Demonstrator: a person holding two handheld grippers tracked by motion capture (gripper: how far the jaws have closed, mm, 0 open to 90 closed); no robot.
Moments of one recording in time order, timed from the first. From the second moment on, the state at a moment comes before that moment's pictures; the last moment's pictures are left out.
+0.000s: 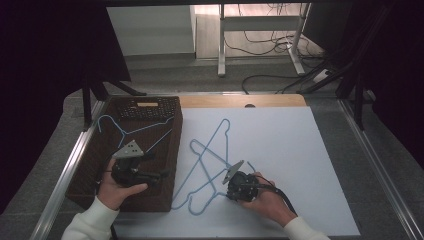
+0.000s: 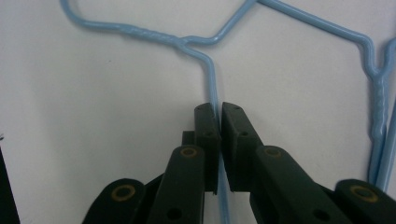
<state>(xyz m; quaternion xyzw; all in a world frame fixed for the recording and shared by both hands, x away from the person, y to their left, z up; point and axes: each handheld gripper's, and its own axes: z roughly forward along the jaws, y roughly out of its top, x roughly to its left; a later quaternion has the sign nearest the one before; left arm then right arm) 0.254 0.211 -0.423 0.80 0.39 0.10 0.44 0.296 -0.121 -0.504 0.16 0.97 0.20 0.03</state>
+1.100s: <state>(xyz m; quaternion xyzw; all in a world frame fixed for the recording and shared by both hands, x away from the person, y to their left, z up) 0.255 0.201 -0.422 0.81 0.37 0.13 0.44 0.319 -0.228 -0.443 0.25 0.87 0.43 -0.07</state>
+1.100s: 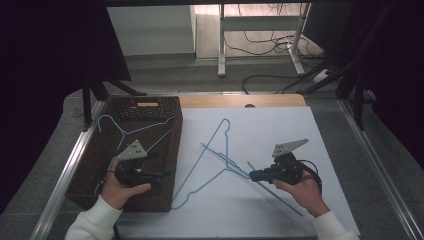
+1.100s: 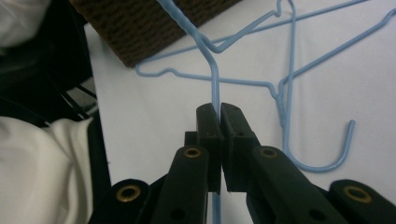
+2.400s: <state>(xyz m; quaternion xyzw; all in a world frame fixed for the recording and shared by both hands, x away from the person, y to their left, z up) 0.307 0.097 -0.424 0.86 0.28 0.02 0.42 0.319 -0.247 -0.434 0.25 0.84 0.47 -0.12</state>
